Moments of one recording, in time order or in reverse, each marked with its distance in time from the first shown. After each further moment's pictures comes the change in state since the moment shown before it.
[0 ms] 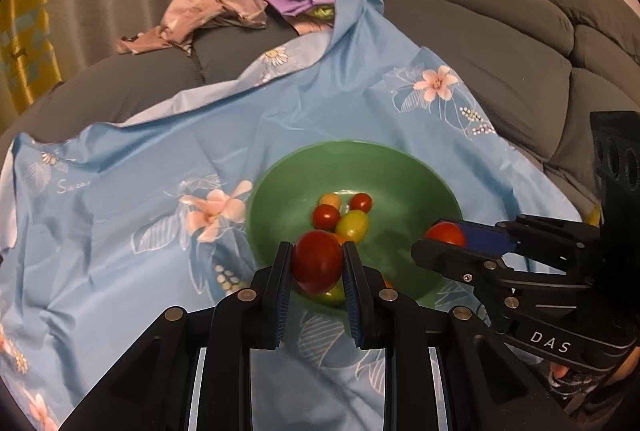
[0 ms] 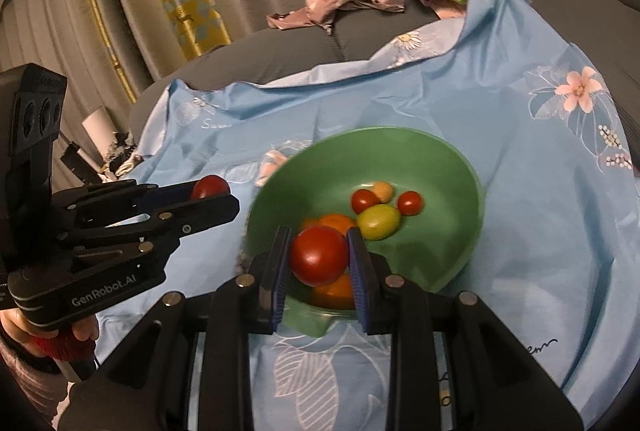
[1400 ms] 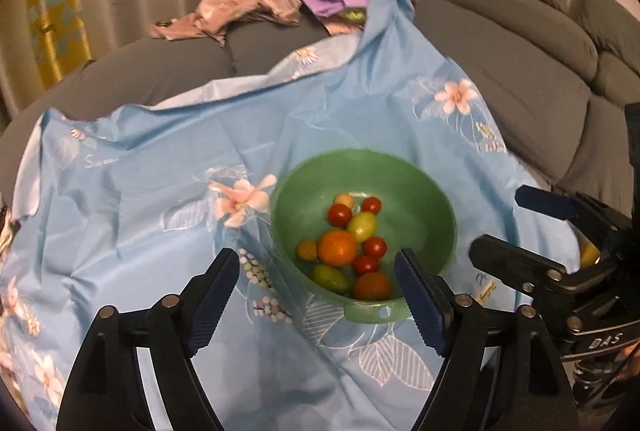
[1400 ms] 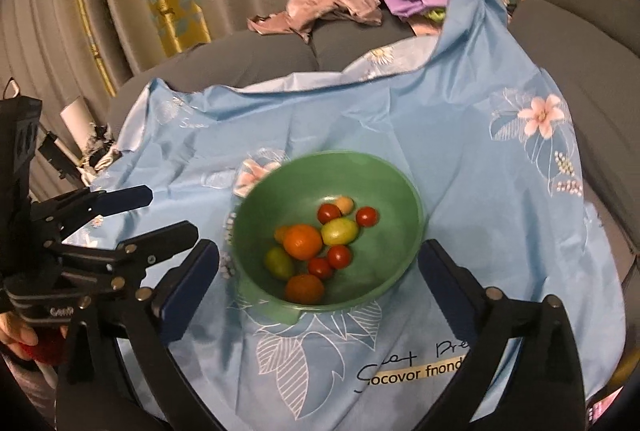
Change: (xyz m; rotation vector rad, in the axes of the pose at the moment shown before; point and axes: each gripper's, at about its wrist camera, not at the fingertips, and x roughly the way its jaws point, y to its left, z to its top) left arm -0.047 0.006 0.016 -0.119 0.030 0.059; right arm -0.056 0.007 0.041 -0.048 0.039 -0.102
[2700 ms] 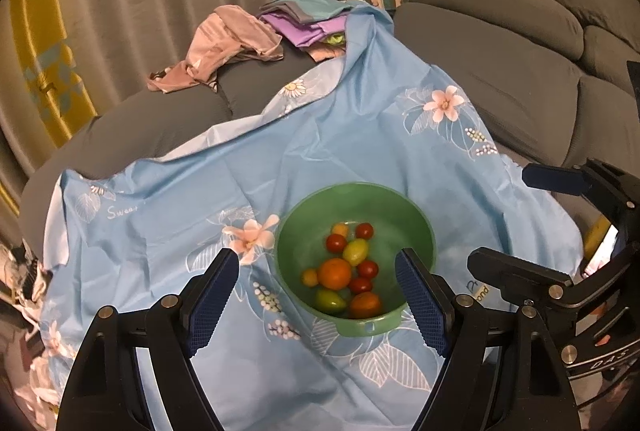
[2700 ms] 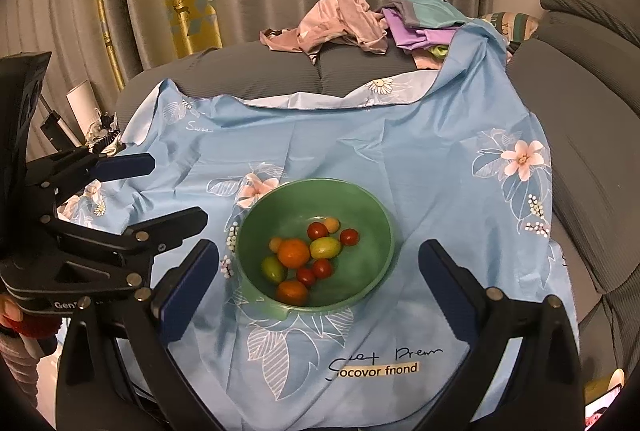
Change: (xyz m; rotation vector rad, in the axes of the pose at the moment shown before) left arm -0.033 -0.038 0.030 0.142 -0.029 0.074; right arm -0.047 0.005 0.023 -0.095 -0.015 -0.045
